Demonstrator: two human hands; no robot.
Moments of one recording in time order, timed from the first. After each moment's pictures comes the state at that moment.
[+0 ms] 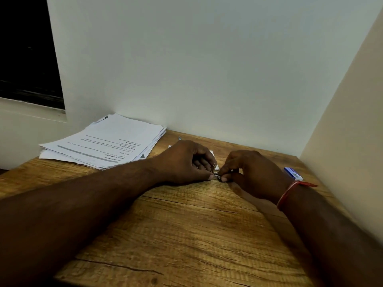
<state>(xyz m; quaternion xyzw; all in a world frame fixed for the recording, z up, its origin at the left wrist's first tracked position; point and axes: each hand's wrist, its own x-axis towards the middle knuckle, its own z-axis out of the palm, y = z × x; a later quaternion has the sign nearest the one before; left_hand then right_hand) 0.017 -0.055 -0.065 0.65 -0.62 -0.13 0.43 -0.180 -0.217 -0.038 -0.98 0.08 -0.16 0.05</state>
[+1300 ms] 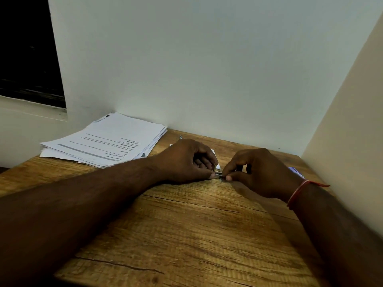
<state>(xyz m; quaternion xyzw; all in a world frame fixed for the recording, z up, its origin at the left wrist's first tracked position) 0.017 -0.056 -0.065 0.65 -0.62 -0.13 0.43 -0.193 -0.222 -0.034 -0.97 0.09 -0.17 0.15</state>
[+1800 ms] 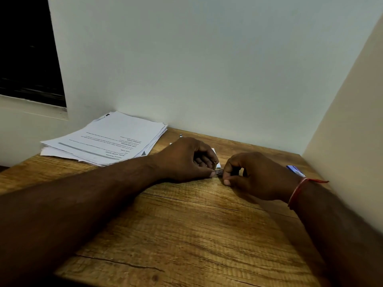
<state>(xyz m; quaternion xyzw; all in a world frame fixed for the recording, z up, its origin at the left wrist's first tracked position) 0.018 -0.055 -0.064 0.65 -0.62 -0.13 0.42 -0.191 -0.212 -0.030 -0.98 0.10 -0.08 0.15</state>
